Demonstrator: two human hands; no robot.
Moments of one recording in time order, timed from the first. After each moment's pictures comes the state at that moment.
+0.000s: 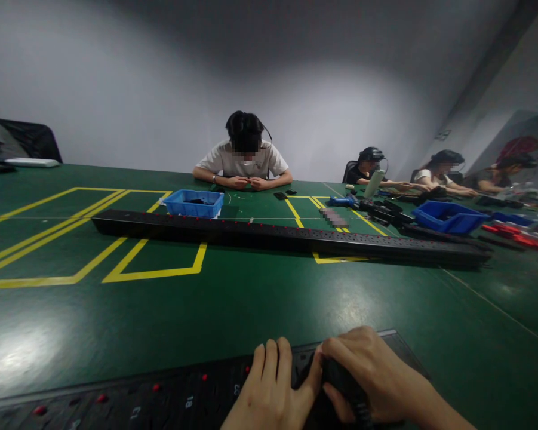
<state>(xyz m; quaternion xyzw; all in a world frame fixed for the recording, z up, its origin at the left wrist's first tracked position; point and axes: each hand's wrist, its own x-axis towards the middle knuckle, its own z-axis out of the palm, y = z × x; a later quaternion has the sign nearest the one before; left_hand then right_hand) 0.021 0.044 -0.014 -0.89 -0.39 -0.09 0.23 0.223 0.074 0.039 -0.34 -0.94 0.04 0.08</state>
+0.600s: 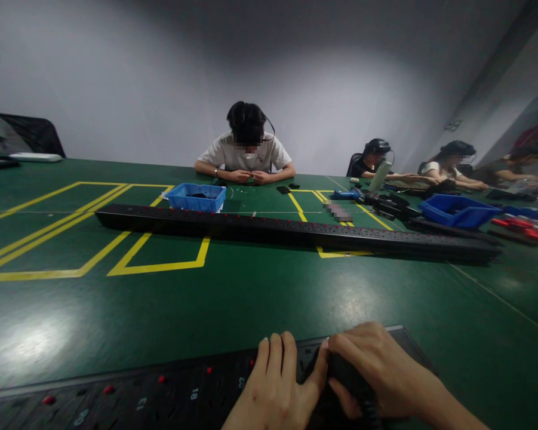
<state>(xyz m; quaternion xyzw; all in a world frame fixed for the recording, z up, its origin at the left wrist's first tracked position) 0.021 0.042 -0.001 -0.91 -0.39 -0.03 0.16 0.224 0.073 0.038 -0.33 -0.94 0.01 0.07</state>
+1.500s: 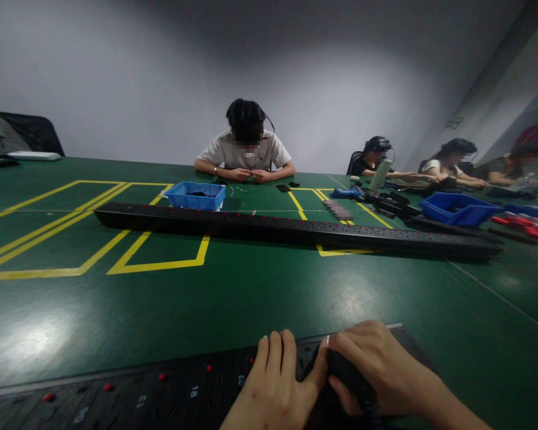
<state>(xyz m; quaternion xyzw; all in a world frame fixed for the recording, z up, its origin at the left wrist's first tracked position) 0.019 0.041 0.004 -0.91 -0.38 -0.02 0.13 0.227 0.073 0.032 -0.33 -0.94 0.00 0.08</state>
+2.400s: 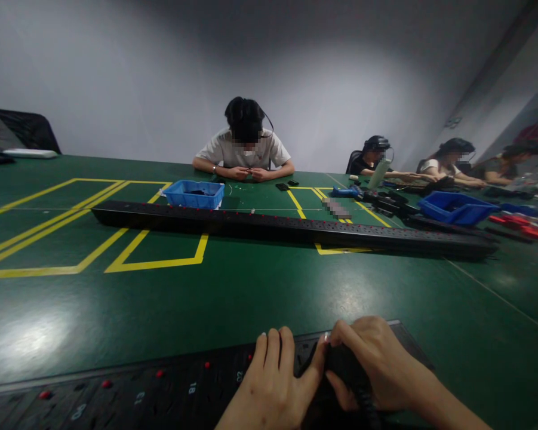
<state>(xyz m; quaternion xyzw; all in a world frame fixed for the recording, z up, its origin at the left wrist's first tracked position) 0.022 0.042 -0.008 -0.90 -0.40 -0.05 0.17 0.225 0.070 0.032 -0.37 -0.92 -0.04 0.11</state>
